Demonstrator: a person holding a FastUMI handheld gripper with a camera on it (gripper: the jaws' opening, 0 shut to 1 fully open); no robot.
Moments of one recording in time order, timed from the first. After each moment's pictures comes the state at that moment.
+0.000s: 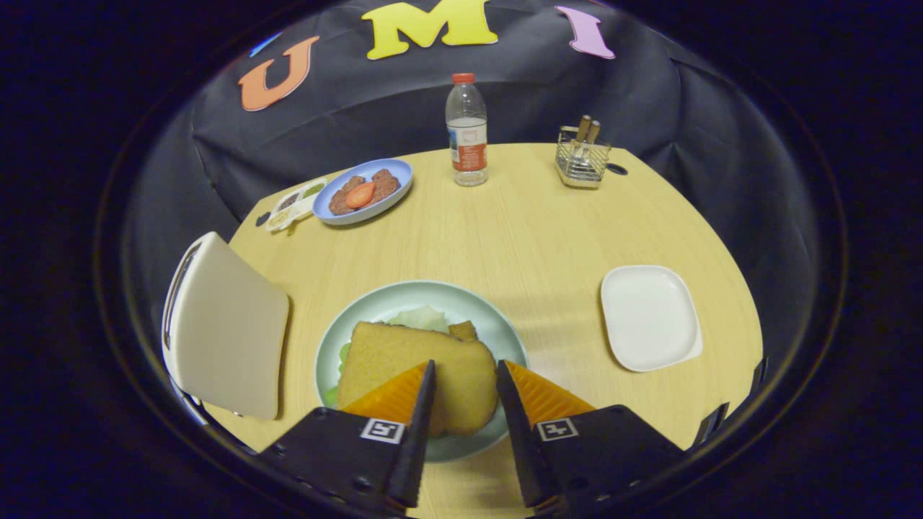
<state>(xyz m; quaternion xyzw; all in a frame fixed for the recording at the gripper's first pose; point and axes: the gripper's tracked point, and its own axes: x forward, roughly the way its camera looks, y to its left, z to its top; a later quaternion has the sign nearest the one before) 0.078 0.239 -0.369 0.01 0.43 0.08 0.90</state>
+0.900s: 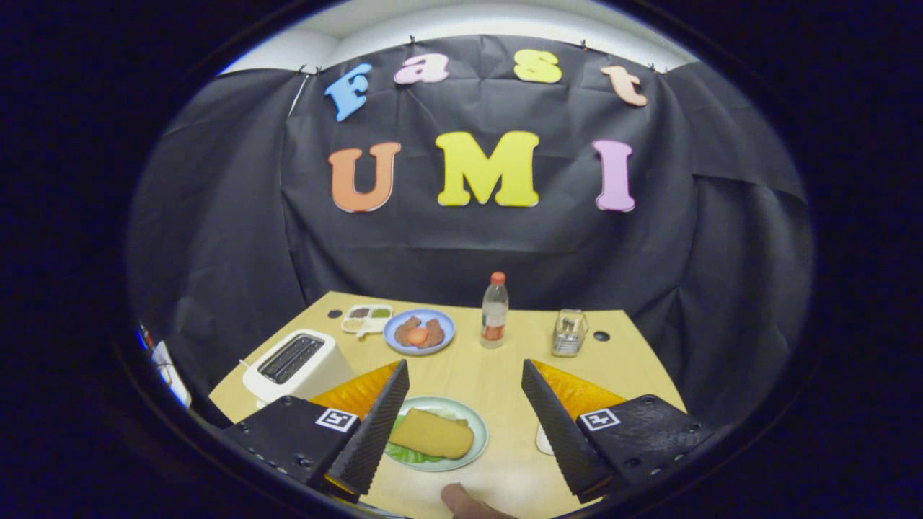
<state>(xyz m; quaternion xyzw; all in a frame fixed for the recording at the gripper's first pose) 0.023 0.185 -0.099 -0.03 0.12 0.14 0.98</state>
